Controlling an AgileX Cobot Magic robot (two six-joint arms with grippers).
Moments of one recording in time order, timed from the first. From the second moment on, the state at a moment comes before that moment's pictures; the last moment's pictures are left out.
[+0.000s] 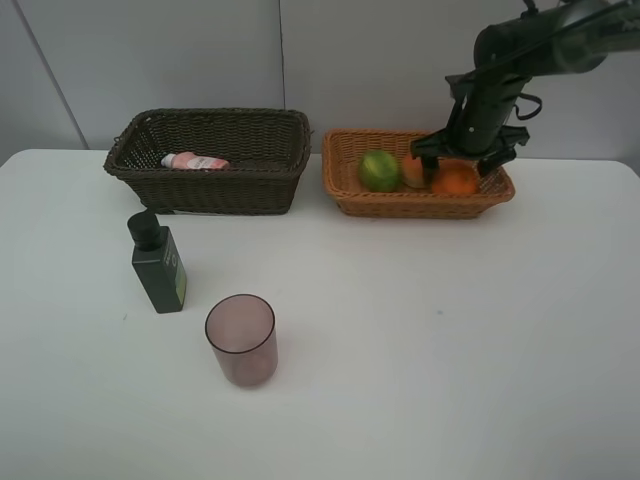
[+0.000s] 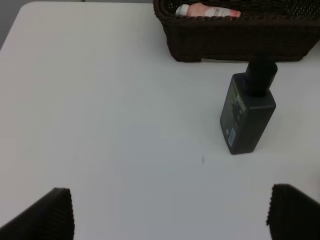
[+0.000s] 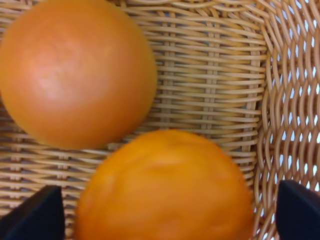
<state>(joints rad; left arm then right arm) -0.03 -0.01 -0.51 0.05 1.06 -0.09 0.22 2.21 -1.72 -0.27 0.84 0.27</state>
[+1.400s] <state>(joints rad) -0.03 -0.01 -0.51 0.05 1.06 -0.09 0.35 1.47 -1.14 -0.08 1.04 0.17</state>
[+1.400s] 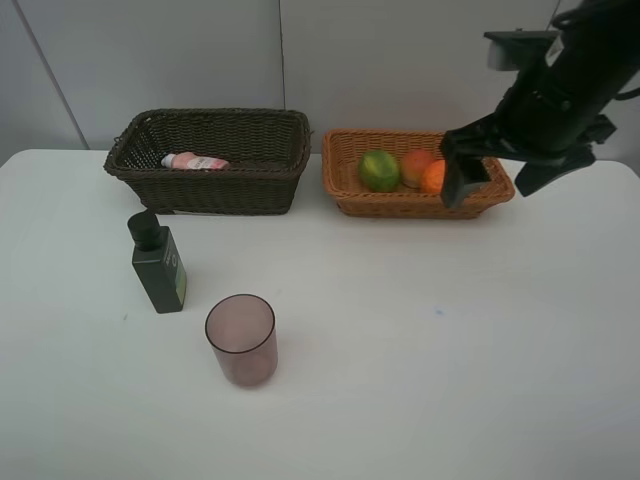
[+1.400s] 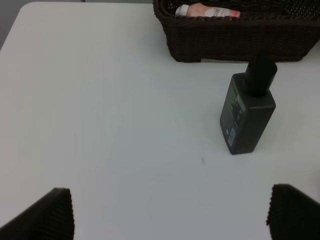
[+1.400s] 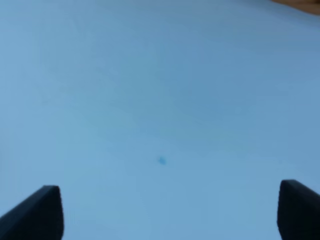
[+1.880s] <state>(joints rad) -0.03 -0.01 -0.51 0.05 1.06 -0.09 0.21 0.79 -0.82 -0.07 1.02 0.12</state>
